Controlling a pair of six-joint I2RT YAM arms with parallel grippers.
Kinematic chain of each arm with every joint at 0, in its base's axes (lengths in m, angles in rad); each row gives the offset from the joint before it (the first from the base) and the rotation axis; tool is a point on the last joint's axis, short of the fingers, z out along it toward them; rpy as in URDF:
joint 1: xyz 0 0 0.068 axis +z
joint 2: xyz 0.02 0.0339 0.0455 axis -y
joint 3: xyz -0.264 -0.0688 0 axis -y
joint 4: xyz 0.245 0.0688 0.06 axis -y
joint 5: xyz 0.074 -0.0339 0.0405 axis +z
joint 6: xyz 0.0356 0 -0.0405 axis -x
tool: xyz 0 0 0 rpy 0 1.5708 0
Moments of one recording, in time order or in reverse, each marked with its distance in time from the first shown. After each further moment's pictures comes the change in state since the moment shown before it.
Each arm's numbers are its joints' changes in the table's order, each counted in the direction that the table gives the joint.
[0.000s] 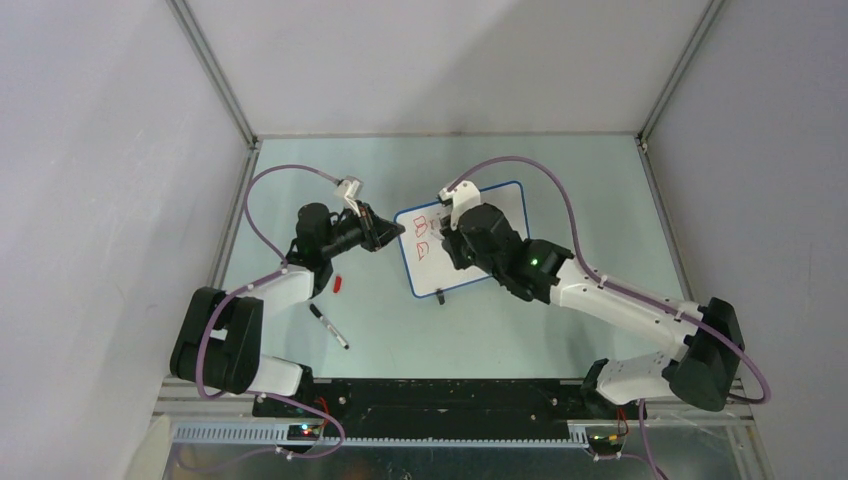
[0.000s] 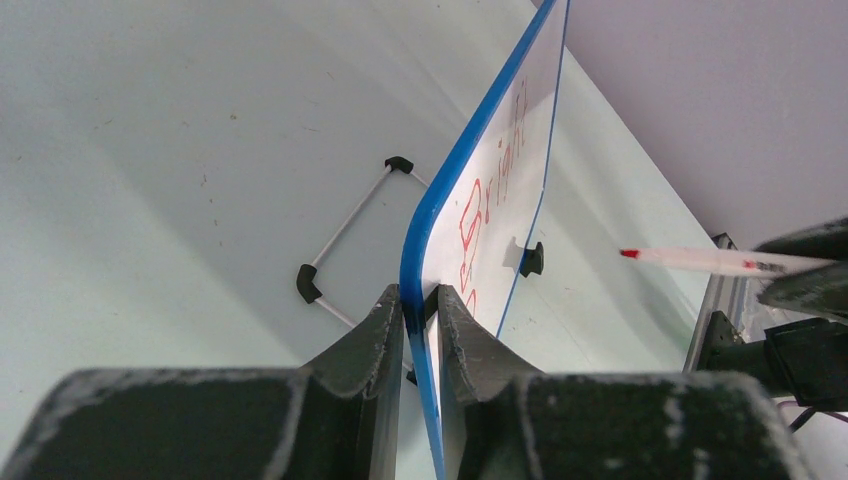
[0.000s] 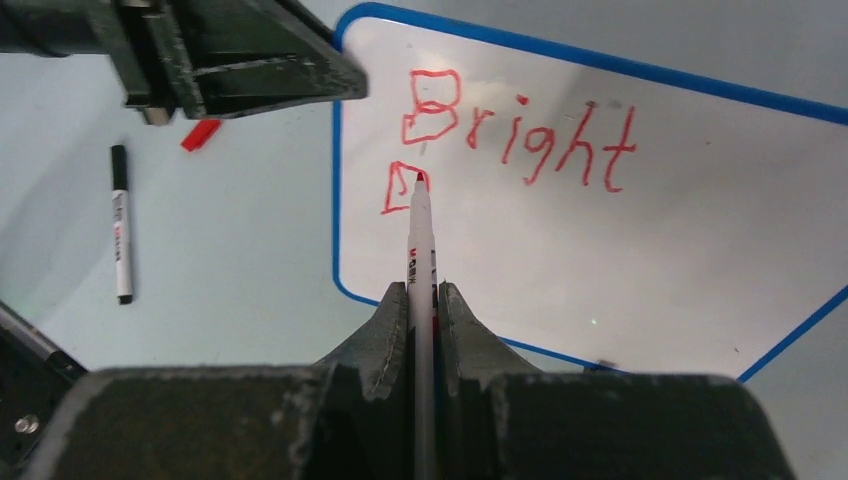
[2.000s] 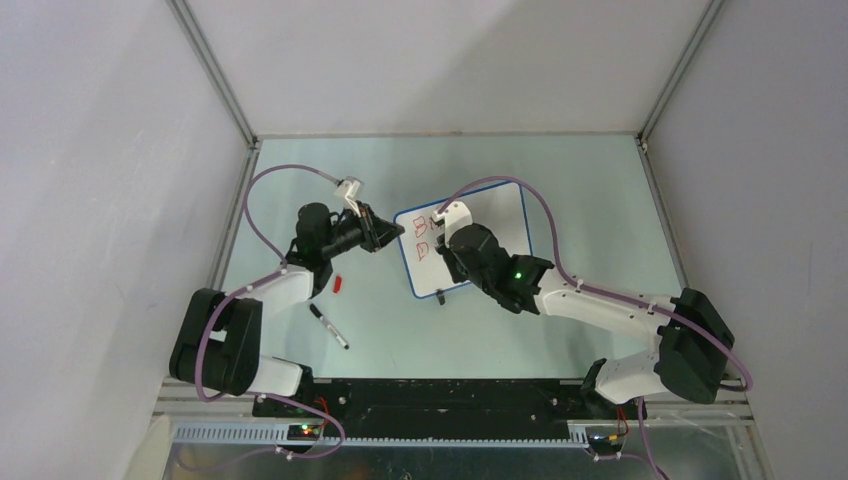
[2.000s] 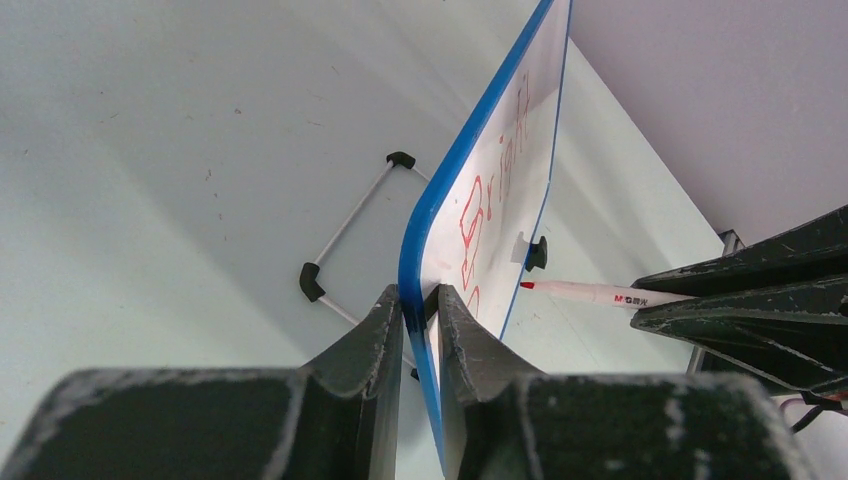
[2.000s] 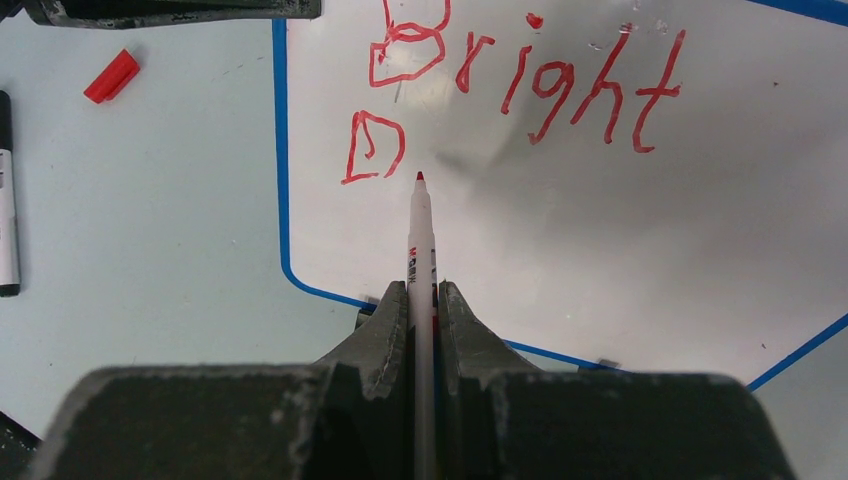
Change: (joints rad) left arm -0.002 0.007 0.002 -0.027 0.005 -0.016; right arm 0.011 -0.053 -0.166 0.174 -0.058 0.048
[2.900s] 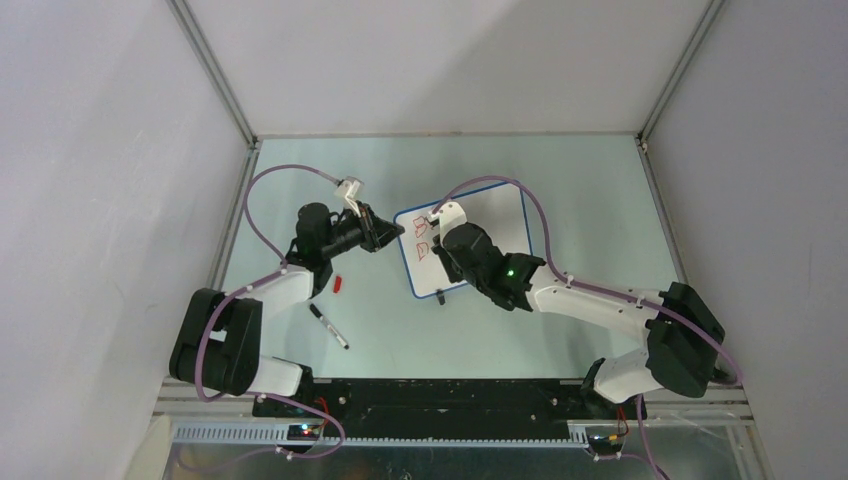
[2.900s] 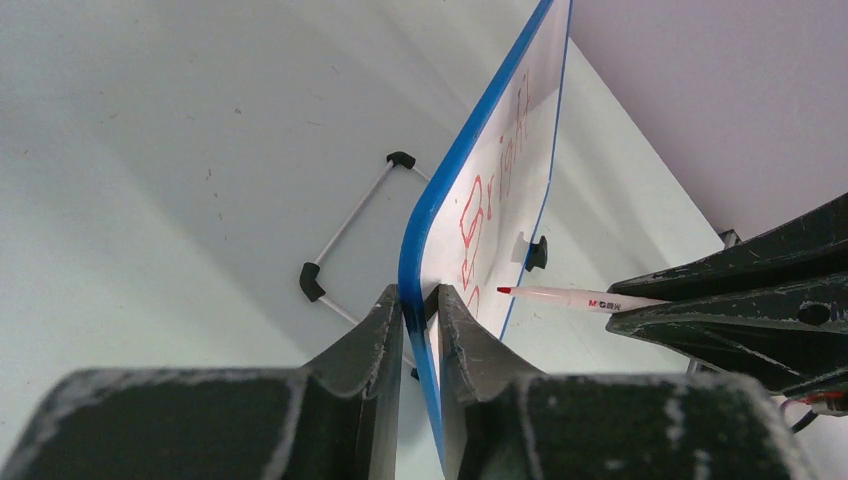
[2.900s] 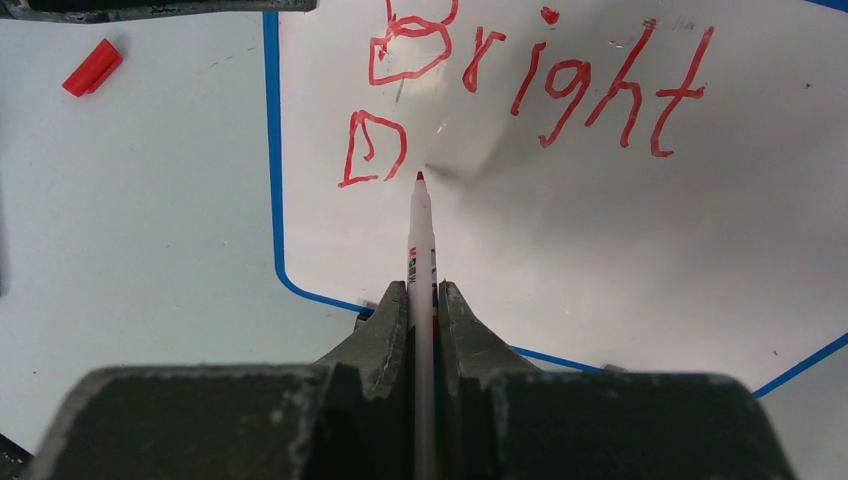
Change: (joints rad) left arm 0.000 0.000 0.000 0.000 0.000 -0.001; right arm 0.000 -0.051 0.023 -0.003 -0.002 0.000
